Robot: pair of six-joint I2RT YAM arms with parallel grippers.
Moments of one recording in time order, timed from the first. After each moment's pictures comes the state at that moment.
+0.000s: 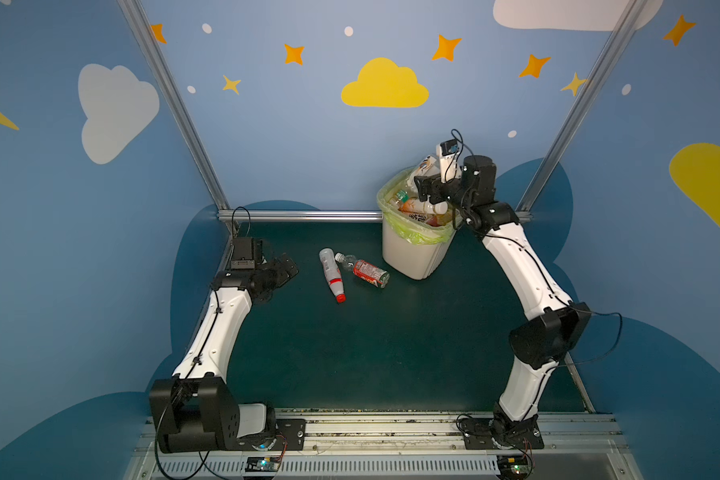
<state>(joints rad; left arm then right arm) 0.05 1.33 1.15 -0.68 0.21 -0.67 0.37 1.83 2.07 -0.36 -0.04 -0.06</state>
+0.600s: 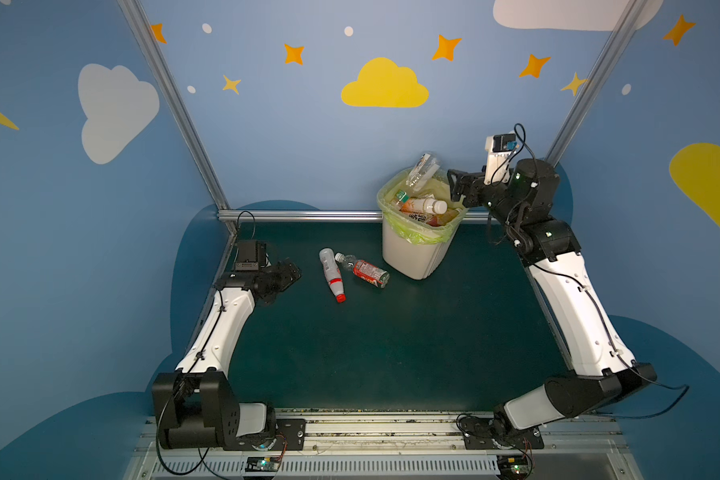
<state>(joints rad) 0.03 1.35 1.11 -0.66 0.25 -0.68 0.34 1.50 1.86 -0.50 0.02 0.09</state>
